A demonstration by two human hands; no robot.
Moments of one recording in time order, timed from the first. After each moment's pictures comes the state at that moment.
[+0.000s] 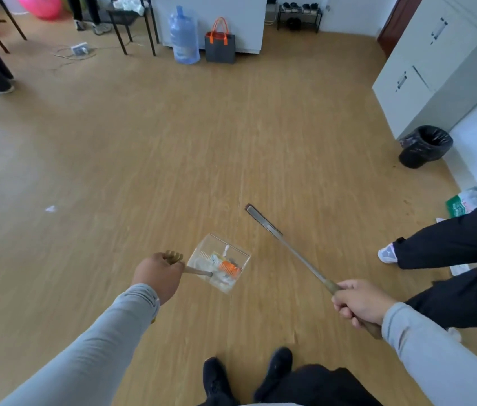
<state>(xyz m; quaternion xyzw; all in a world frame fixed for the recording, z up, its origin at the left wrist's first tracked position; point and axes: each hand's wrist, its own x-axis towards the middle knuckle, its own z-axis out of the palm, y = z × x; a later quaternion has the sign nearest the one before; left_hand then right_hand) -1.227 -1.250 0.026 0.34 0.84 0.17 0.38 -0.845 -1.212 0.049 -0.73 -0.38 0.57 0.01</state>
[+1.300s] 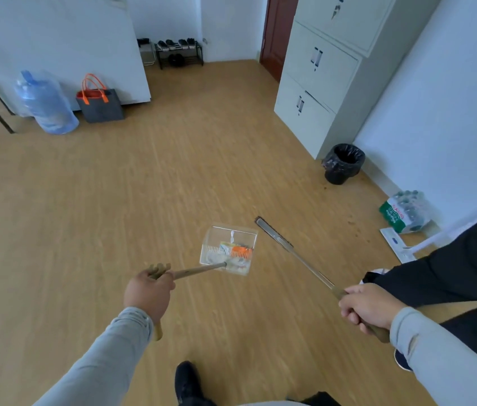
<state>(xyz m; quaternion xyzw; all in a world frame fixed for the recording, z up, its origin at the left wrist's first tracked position) -1.186 -0.691 0.046 0.40 0.76 0.24 0.46 -0.809 -0.794 0.082 -0.81 -0.23 0.53 0.13</state>
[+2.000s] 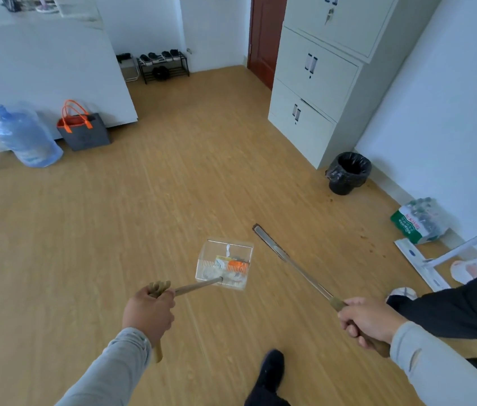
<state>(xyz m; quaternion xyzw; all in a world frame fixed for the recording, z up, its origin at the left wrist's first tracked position) -1.177 -0.493 0.049 0.39 0.74 0.23 0.49 -0.807 -0.617 0.064 -0.80 -0.15 0.55 0.18</state>
